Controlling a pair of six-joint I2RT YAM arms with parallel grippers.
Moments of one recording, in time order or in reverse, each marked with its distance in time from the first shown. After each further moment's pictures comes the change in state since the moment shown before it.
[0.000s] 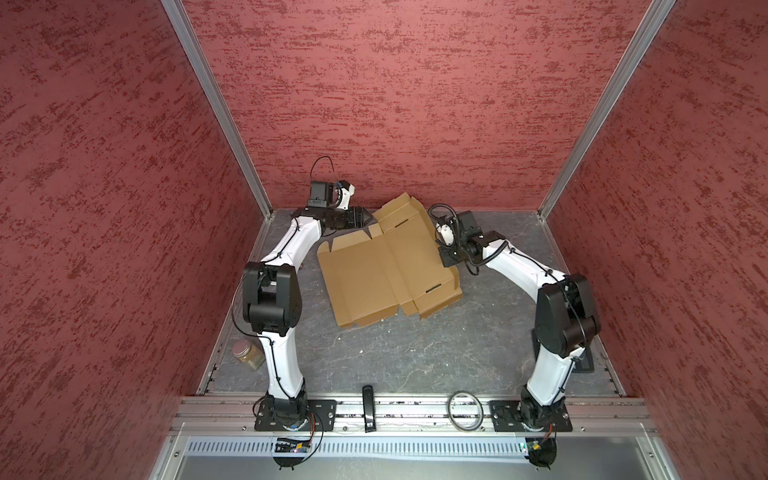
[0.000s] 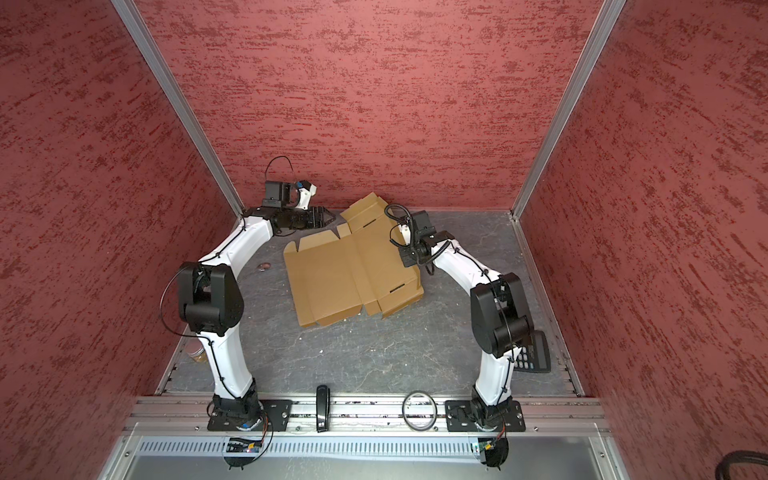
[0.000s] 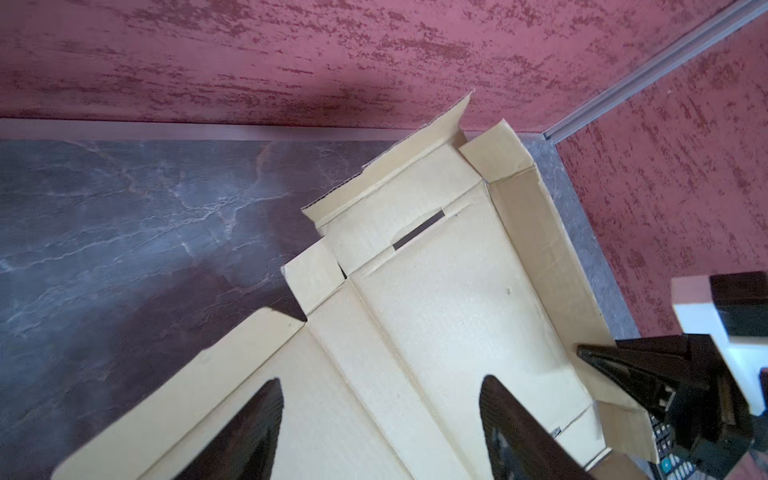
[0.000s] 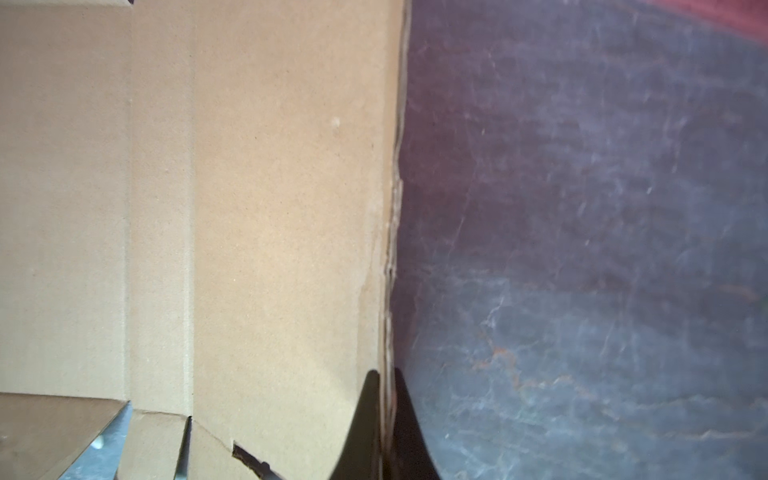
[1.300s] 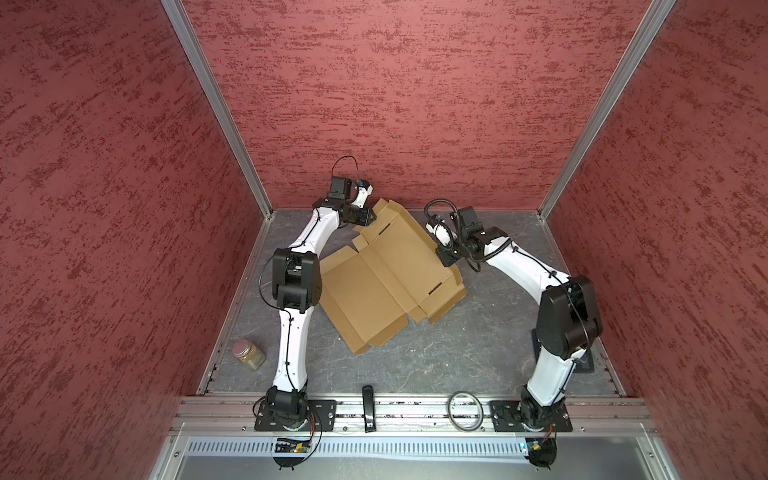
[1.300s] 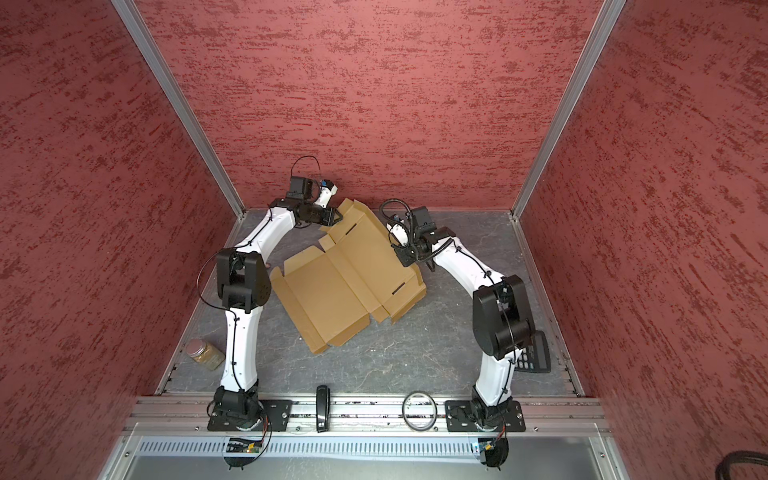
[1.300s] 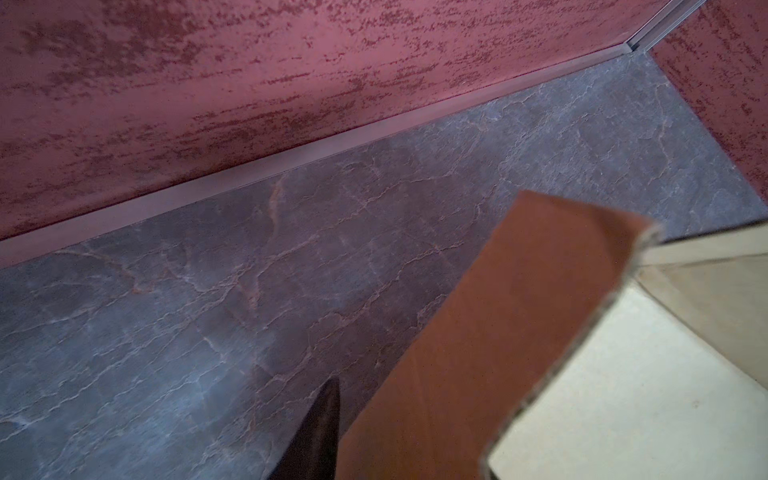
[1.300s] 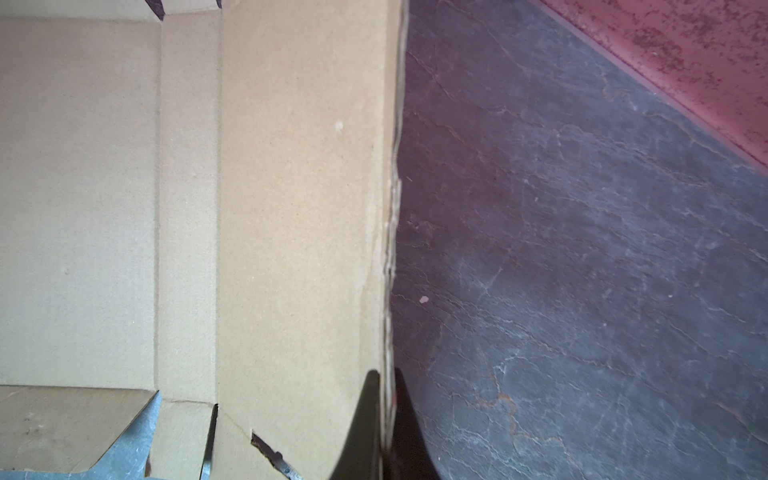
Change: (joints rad) left arm -0.054 0.311 0.368 -0.122 -0.134 0.233; right arm -0.001 -0.027 0.026 -0.028 -0.141 -0.215
